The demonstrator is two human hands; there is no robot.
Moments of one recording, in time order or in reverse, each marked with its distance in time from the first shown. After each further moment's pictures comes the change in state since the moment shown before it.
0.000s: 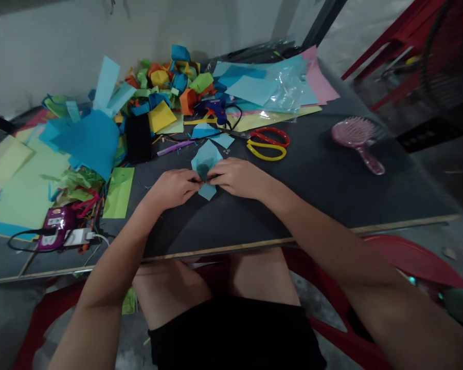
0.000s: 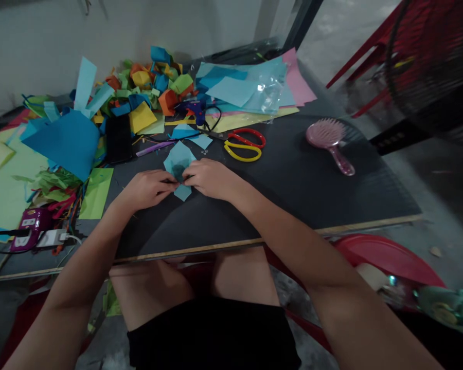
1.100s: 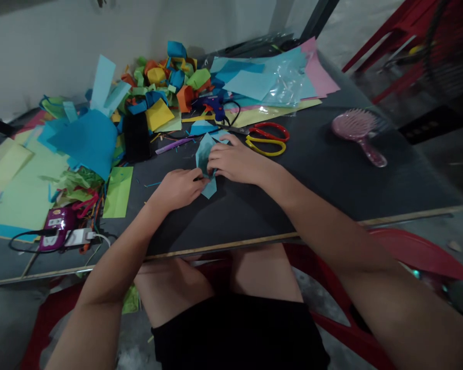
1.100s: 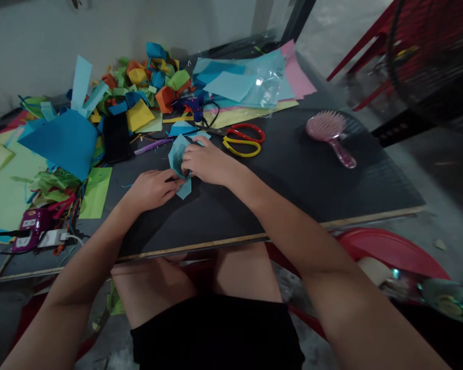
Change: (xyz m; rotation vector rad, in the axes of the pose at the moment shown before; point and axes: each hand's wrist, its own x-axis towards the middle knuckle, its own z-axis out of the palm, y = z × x) left_hand 0.007 0.015 0.005 0.194 0.006 0.025; right_hand 0.017 0.011 -0.016 -0.106 -0.013 0.073
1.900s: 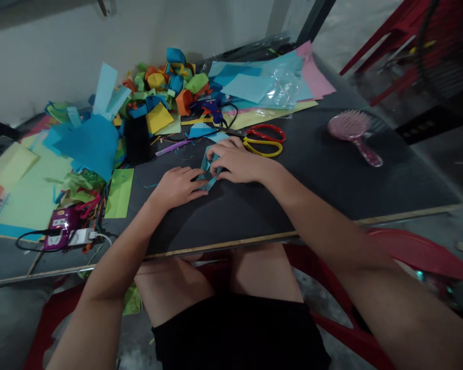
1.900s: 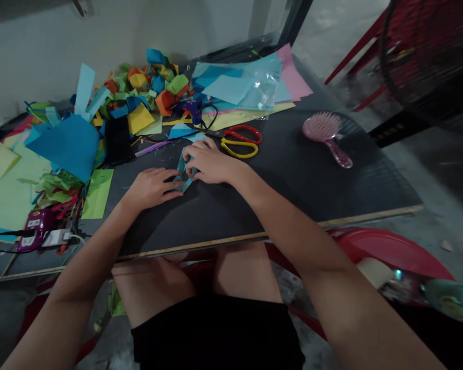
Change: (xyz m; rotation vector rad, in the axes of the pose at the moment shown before) left_hand 0.000 -0.004 0.002 -0.015 0.063 0.012; right_hand -0.007 0.012 -0.004 0.238 -0.122 0.121
